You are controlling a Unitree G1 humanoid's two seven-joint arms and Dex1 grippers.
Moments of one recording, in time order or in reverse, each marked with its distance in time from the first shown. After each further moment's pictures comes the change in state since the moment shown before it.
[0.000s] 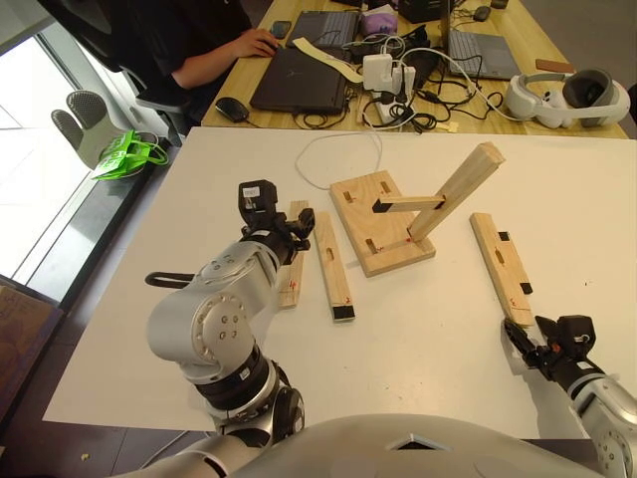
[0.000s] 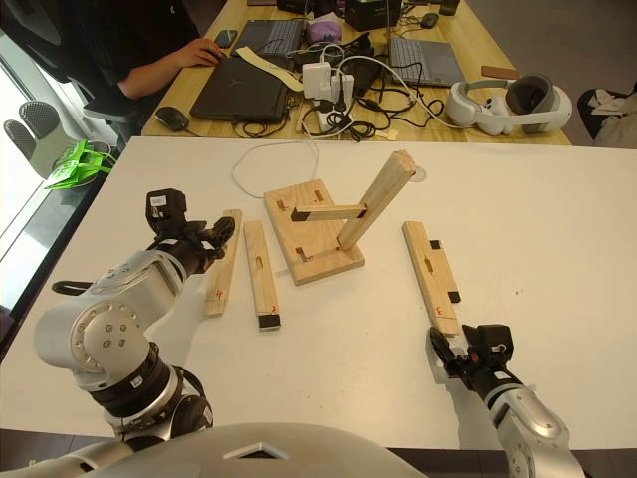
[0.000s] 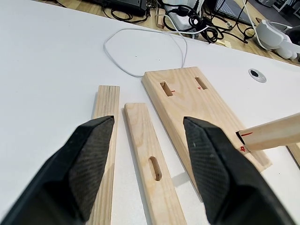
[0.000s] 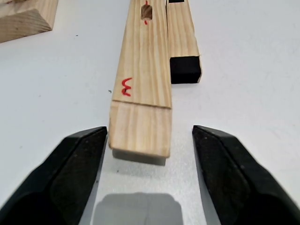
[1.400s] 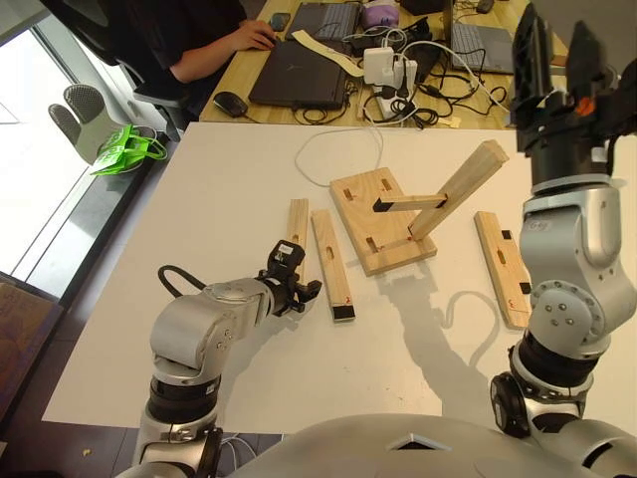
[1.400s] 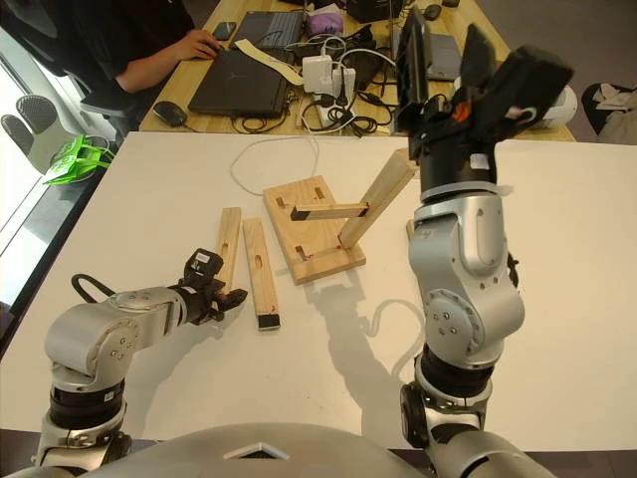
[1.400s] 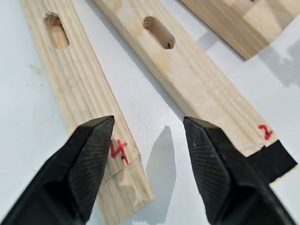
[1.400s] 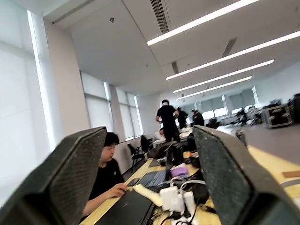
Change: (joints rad) left arm 0.188 0.454 -0.274 0.174 -0.109 -0.041 -0.248; right arm -0.987 0.200 0.165 -0.407 0.097 0.082 -0.697
